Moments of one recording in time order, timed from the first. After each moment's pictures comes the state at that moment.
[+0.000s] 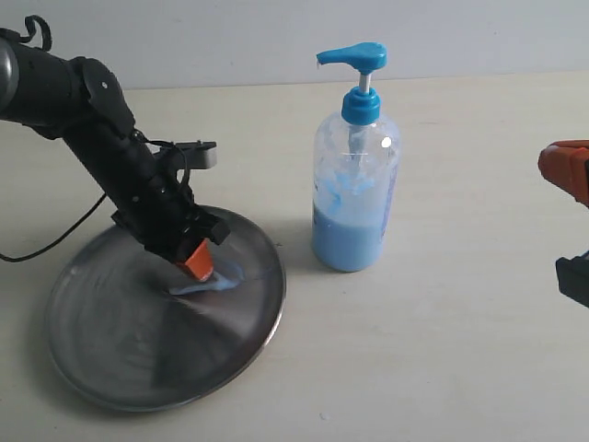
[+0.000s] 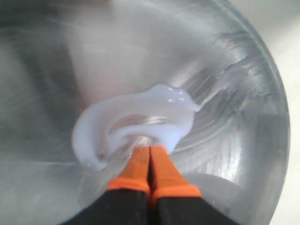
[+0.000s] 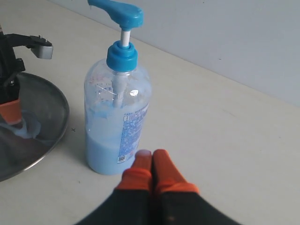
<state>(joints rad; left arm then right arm) -0.40 2.08 -1.25 -0.53 0.93 0.52 0.76 0.64 -0.45 -0.73 0.45 0.62</state>
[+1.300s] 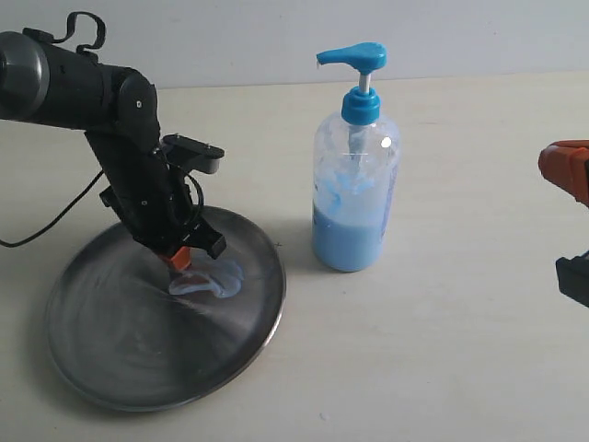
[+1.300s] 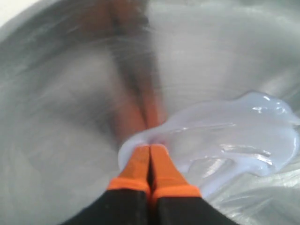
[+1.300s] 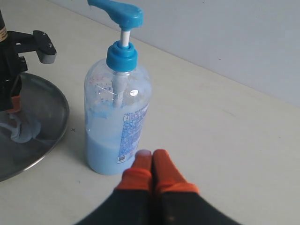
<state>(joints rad) -0.48 2.08 -1.27 -0.12 0.84 0.21 0.76 0.64 -0.45 -0.73 0.45 0.62</state>
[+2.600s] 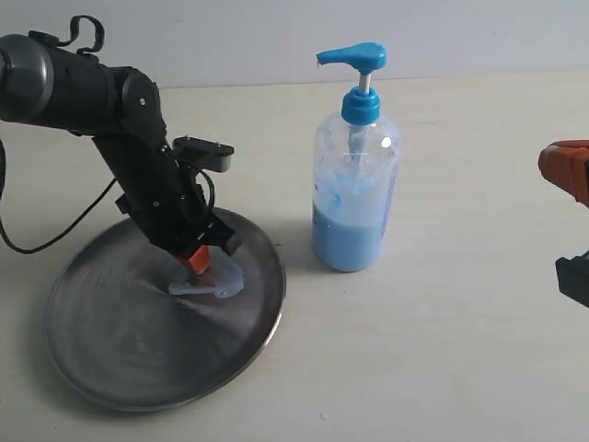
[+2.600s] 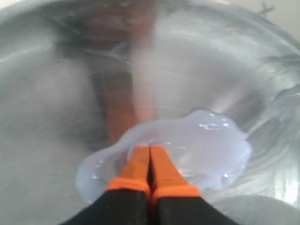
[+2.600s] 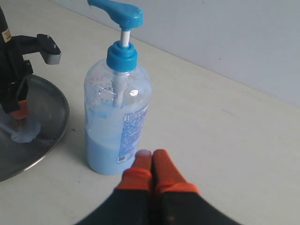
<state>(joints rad) -0.48 2.09 -1.27 -0.26 0.81 0.29 0.76 0.64 -0.45 -0.73 0.45 0.62</state>
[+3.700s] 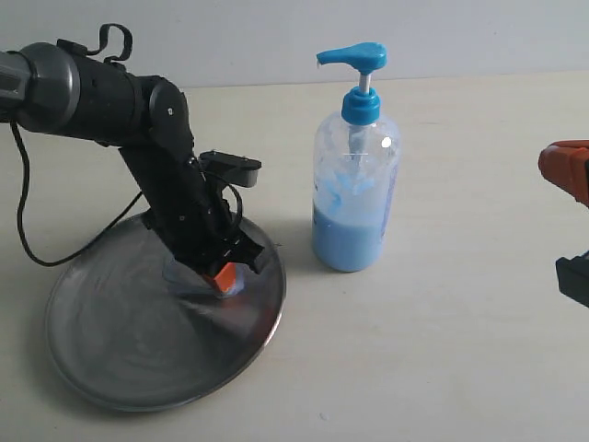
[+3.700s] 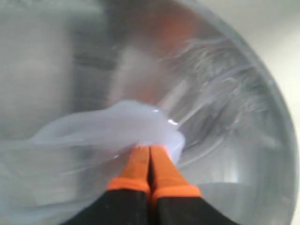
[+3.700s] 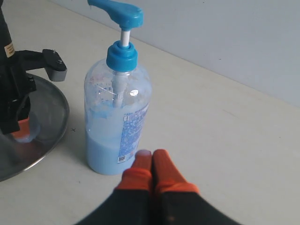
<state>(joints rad) -0.56 2.09 -1.27 -0.32 0.84 0.28 0.76 0.64 -0.45 -0.73 0.45 0.62</state>
